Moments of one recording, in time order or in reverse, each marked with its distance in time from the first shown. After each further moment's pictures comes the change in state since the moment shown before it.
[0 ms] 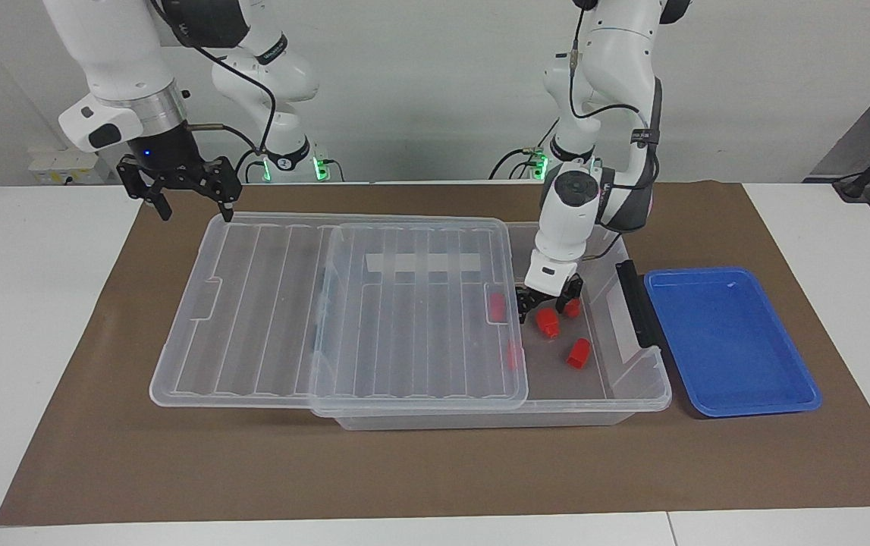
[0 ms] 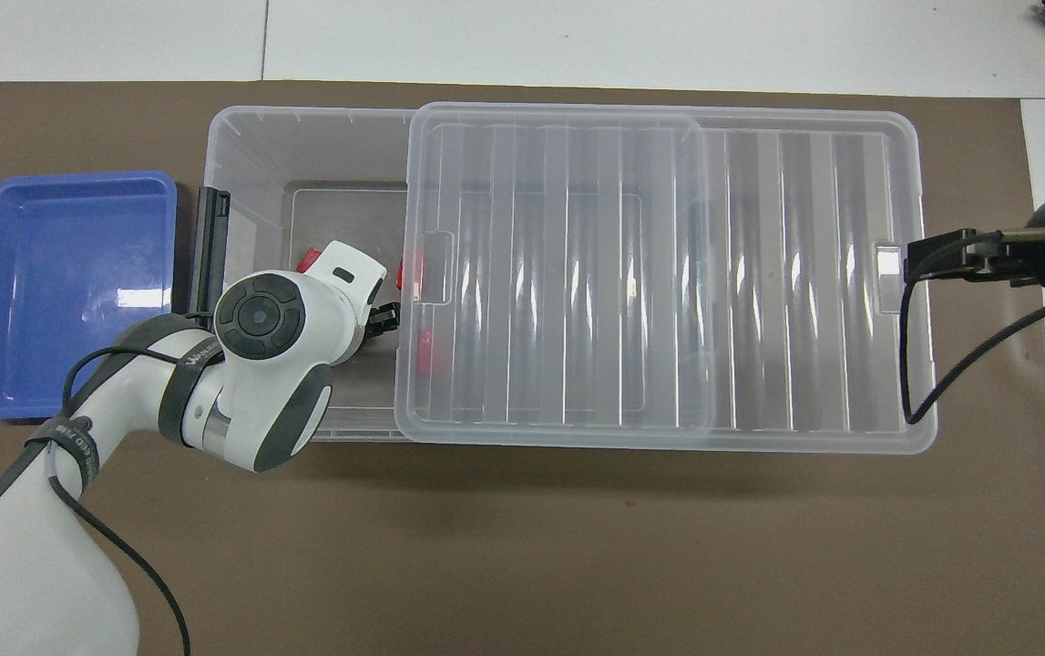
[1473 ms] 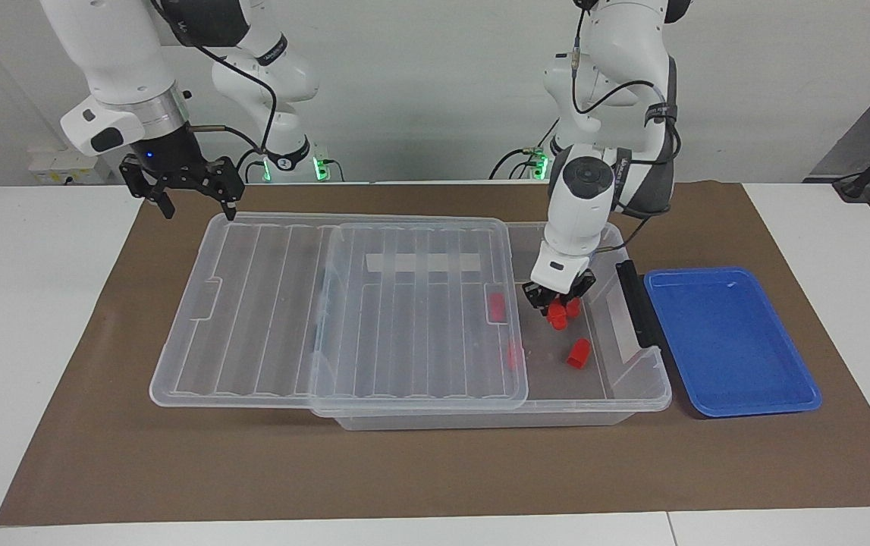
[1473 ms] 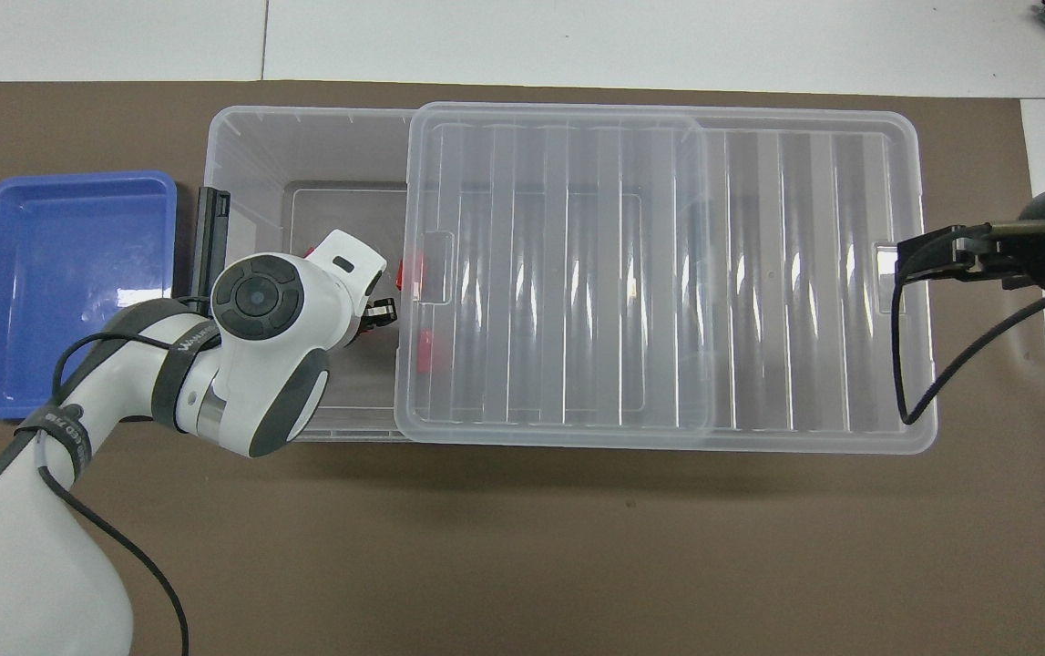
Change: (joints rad) left arm 0.001 -0.014 0.009 0.277 0.014 -0.417 0.092; right arm -0.005 0.027 0.001 0.029 0.000 -0.043 0.002
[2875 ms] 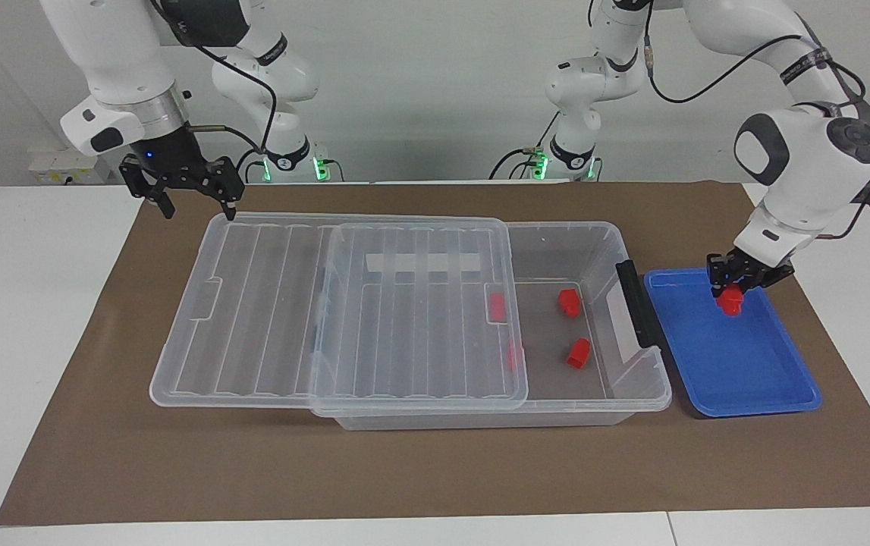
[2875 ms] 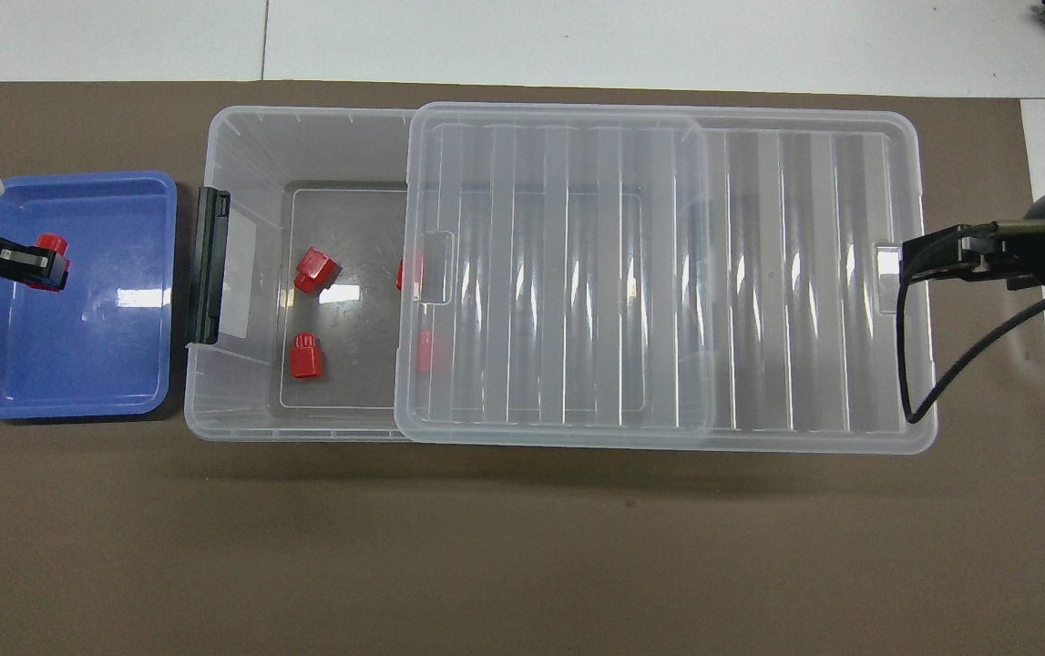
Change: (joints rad) left arm 0.493 -0.057 0.025 -0.006 -0.074 0.026 0.879; right arm 0.000 0.000 0.000 0.000 0.000 0.000 0.000
